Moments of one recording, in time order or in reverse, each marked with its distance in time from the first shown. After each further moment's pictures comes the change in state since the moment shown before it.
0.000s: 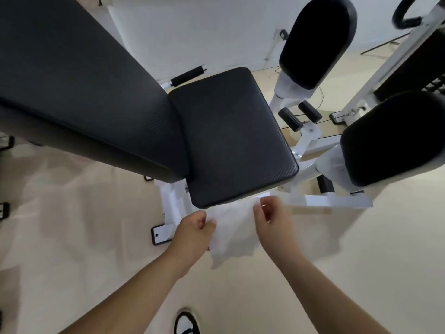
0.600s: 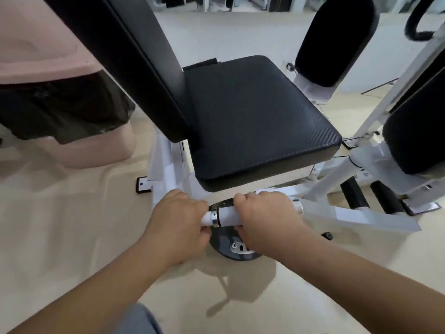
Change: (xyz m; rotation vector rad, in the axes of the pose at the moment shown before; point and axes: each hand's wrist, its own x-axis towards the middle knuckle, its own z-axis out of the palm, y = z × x) left_hand 0.089 -0.127 0.008 1.053 0.369 0.905; right_hand 0.022 0.055 0.103 -1.167 -0.167 -0.765
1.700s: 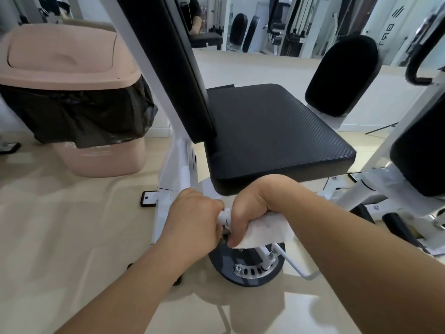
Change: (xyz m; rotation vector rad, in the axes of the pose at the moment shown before) left_hand 0.002 0.006 0.028 0.063 0.163 -0.096; right_hand 0.062 -0.010 -0.027 0.474 -0.894 0.133
